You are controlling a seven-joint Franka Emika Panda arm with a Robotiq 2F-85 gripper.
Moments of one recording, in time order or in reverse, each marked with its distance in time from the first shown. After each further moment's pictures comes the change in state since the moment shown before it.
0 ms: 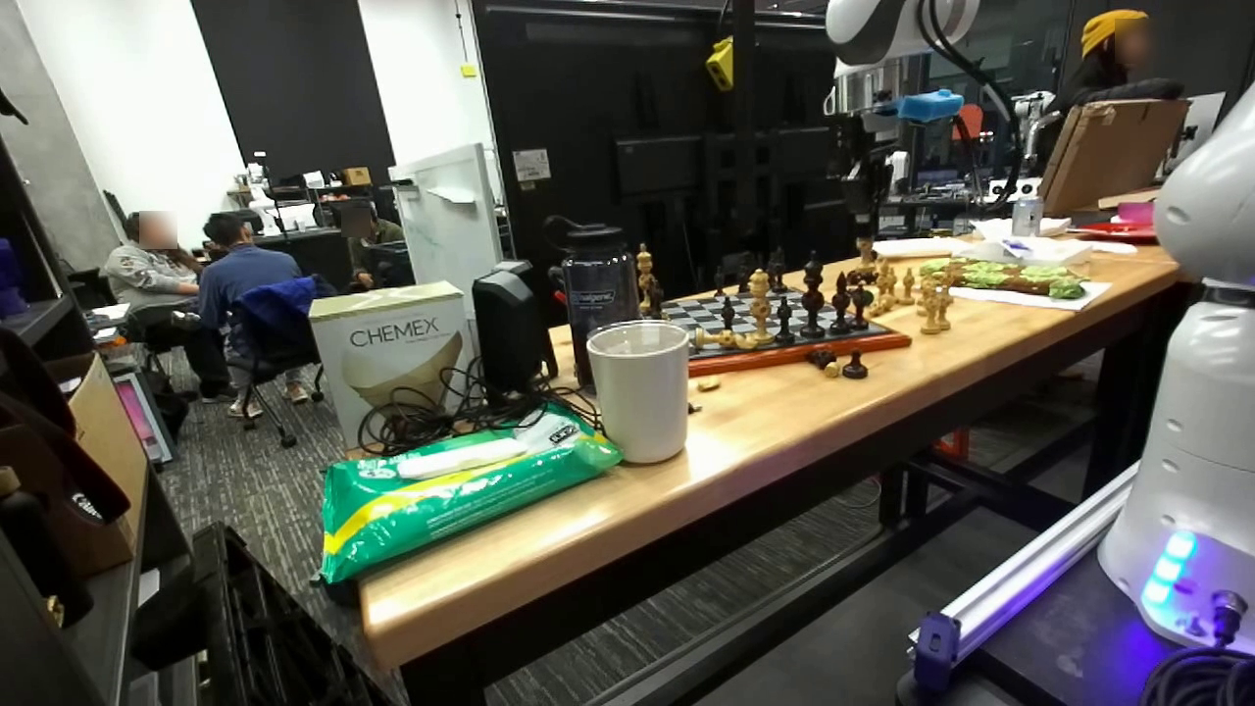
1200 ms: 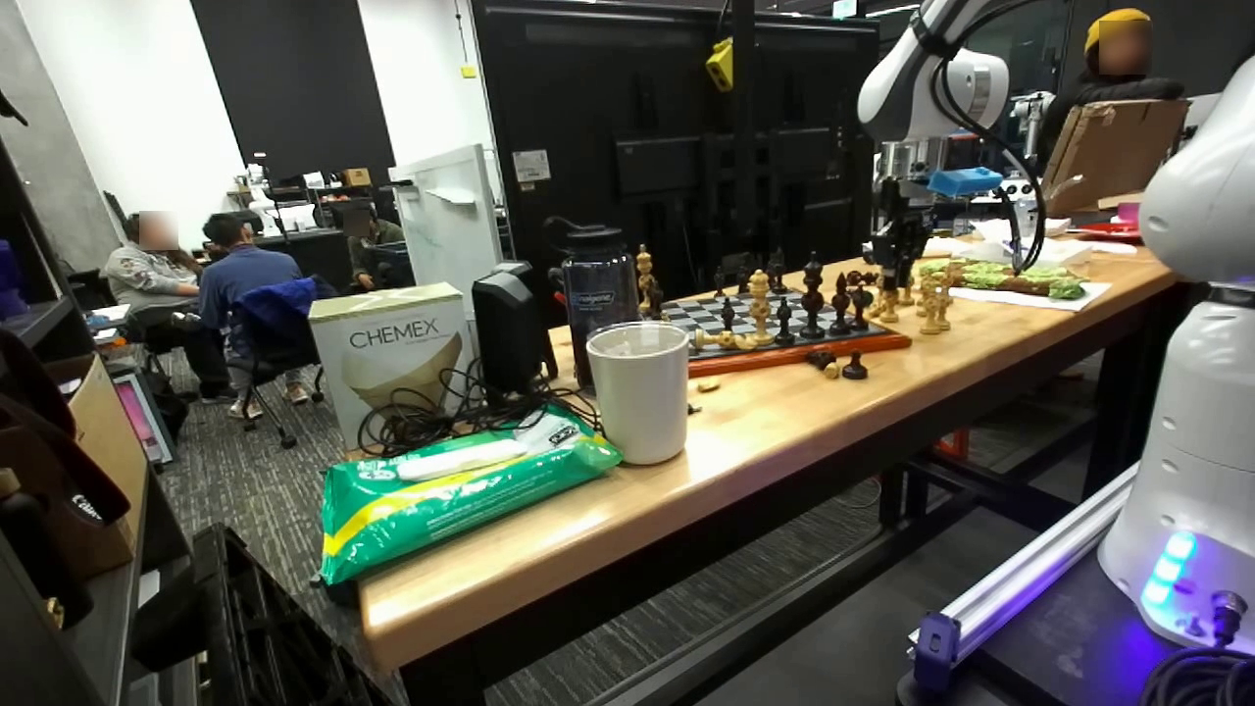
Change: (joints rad) arm -0.089 0.186 -0.128 -0.077 0.155 0.283 -0.091
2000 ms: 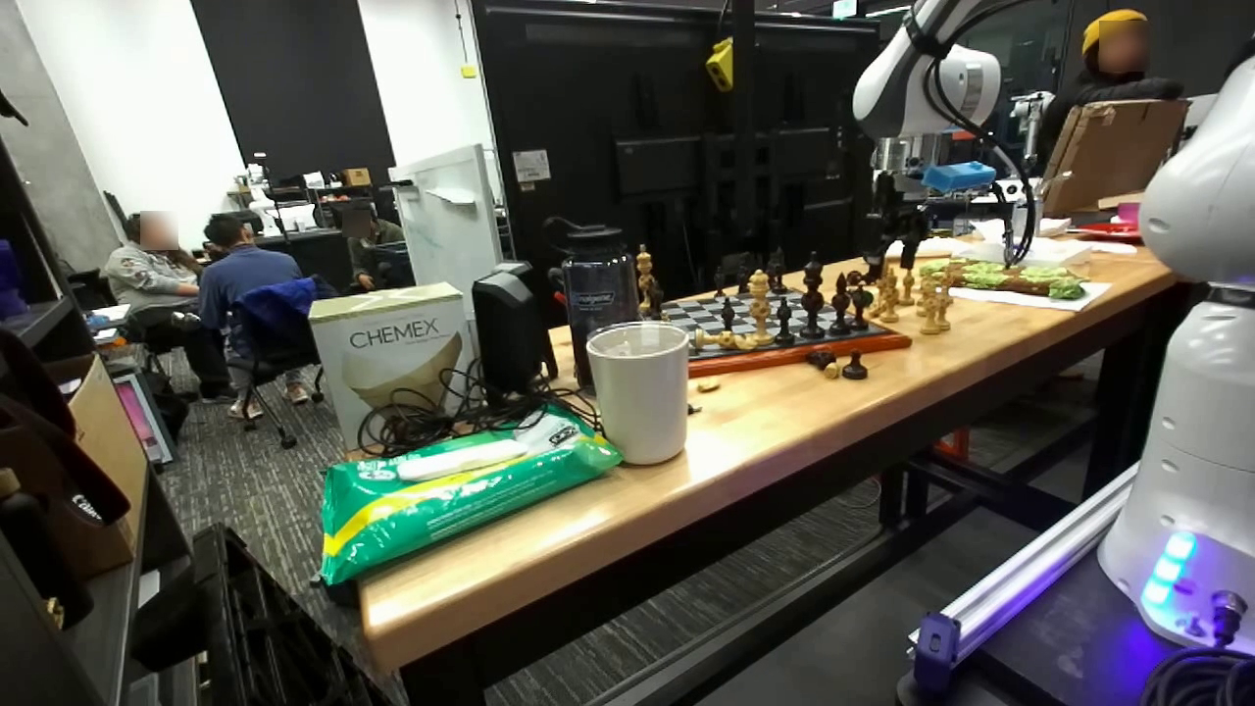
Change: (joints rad) arm 0.002 0.030 -0.006 0.052 0.000 0.002 -0.003
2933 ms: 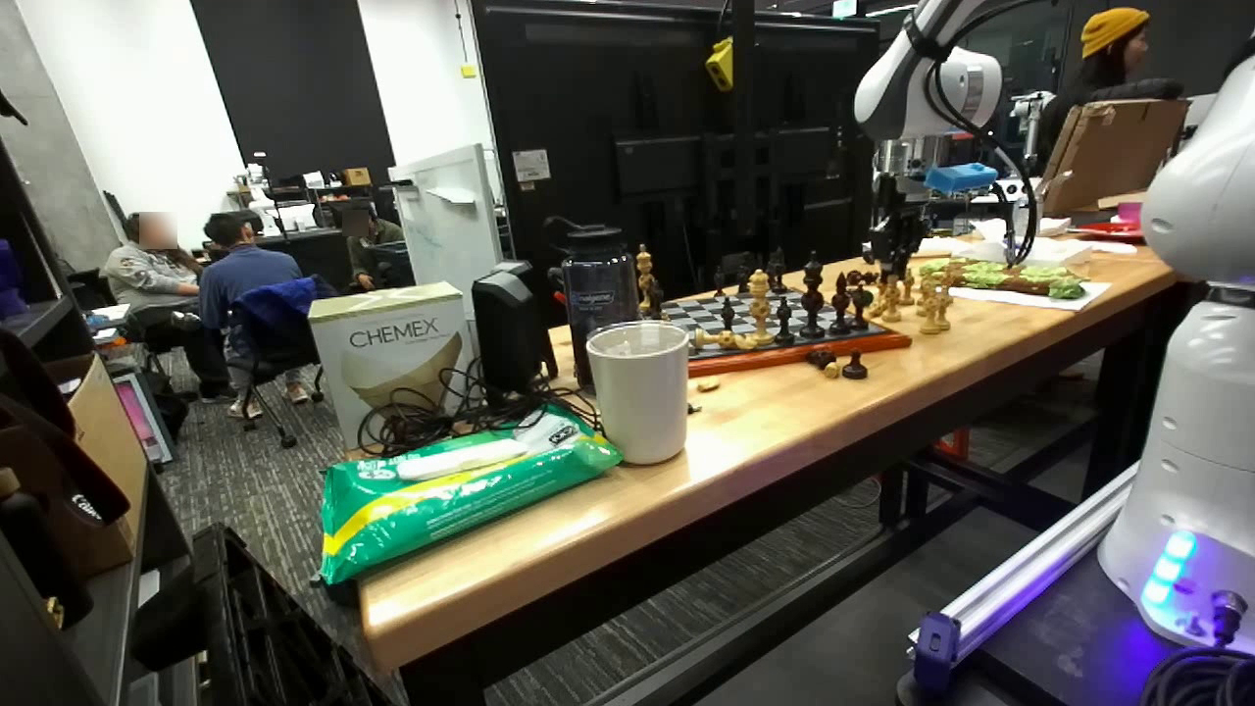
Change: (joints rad) arm 0.014 0.014 -0.022 0.010 -0.006 0.003 -0.010
